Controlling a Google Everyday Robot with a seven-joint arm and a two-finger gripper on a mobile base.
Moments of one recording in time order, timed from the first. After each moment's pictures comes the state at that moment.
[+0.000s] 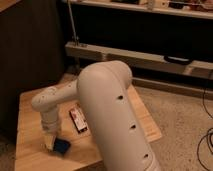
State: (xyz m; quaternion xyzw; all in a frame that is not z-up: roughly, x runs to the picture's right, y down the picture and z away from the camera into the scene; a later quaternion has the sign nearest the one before) arm -0.282 0.269 0.761 -0.49 0.06 0.13 0.86
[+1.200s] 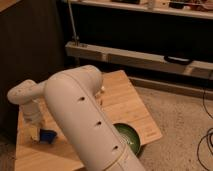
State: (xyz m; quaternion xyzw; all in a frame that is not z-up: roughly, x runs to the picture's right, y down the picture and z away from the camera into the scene) arm -0.352 0.207 0.794 -0.46 0.05 0.08 0.88
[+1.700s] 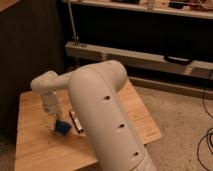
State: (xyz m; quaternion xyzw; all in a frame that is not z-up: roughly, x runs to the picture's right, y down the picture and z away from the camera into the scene) arm -0.257 0.176 0.803 -0.44 0.07 0.18 0.88
